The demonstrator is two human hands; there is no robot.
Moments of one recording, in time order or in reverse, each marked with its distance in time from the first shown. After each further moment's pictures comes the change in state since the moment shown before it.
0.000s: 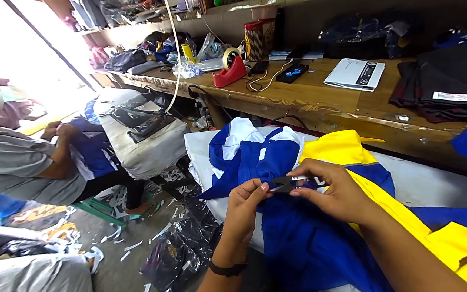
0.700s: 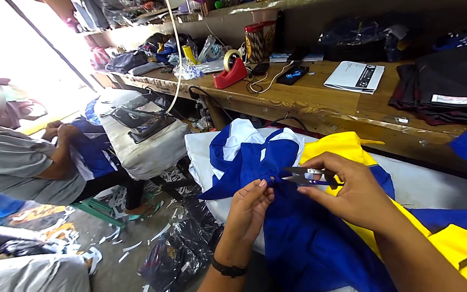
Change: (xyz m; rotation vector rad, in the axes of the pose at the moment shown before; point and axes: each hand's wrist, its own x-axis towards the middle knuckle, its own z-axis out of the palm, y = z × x) left_hand 0.001 0.006 0.011 -0.394 0.180 -0.296; right_hand -0.003 -0.020 -0.016 -0.240 0.091 0.129
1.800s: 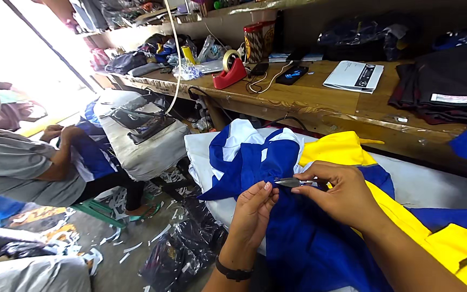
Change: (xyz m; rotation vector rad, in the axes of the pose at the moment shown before) left_hand -0.003 -0.010 0.004 -0.014 -0.016 0.028; right_hand -0.003 0.001 0.017 0.038 0.036 0.084
